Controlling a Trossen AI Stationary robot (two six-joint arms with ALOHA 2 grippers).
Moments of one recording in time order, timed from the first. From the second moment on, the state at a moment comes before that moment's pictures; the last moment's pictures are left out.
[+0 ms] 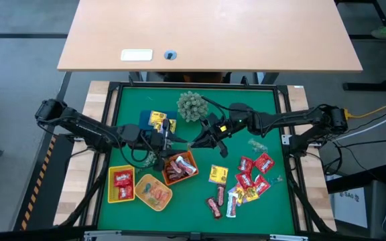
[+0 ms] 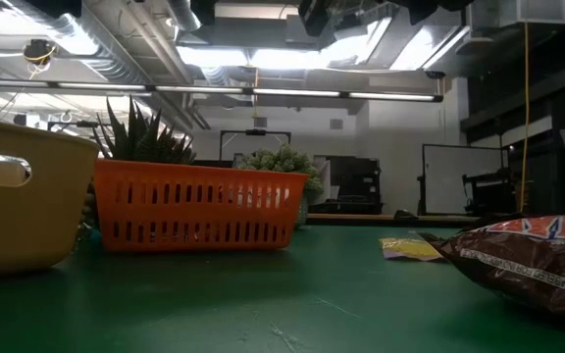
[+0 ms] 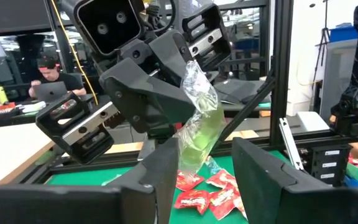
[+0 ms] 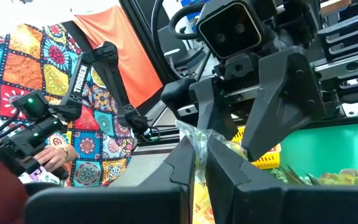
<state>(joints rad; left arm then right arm) -0.21 1.26 0.64 0.70 -0.16 0.09 -0.02 1.51 1.07 0.42 -0.53 0.41</state>
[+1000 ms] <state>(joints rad) -0.21 1.26 0.64 0.69 -0.18 0.09 -0.03 1.51 1.07 0.41 -0.54 0.41</state>
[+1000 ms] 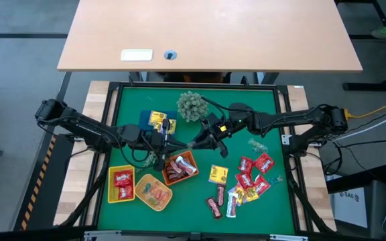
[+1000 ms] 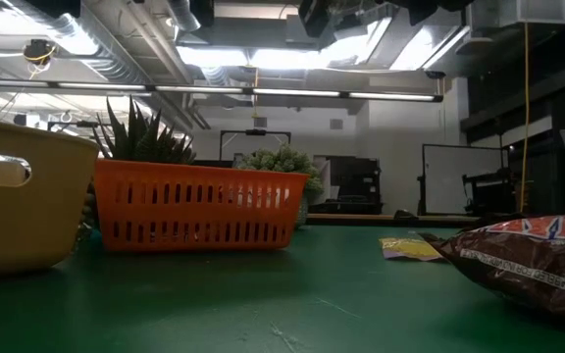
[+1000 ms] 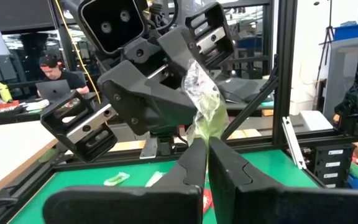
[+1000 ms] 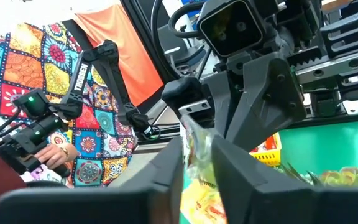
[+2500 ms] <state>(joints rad) -0.47 1.26 0.64 -0.28 0.09 -1.09 -0.03 1.49 1.07 -0.76 -0.43 0.15</state>
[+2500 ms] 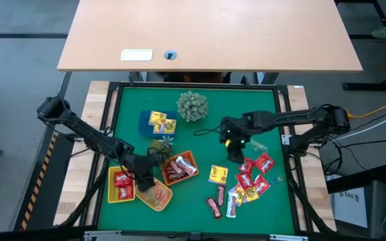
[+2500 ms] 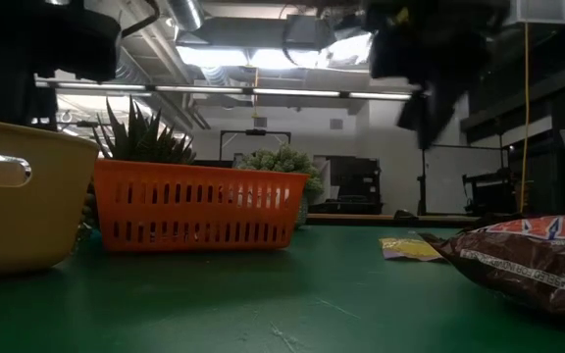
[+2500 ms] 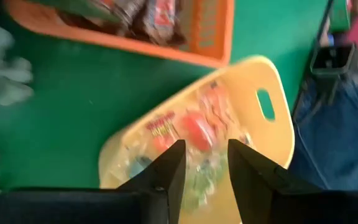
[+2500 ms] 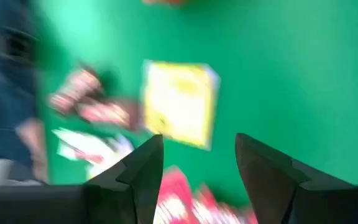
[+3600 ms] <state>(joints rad) -0.47 1.26 0.64 -0.27 0.03 -1.10 -0.59 1.30 0.71 -0.91 0.18 0.26</state>
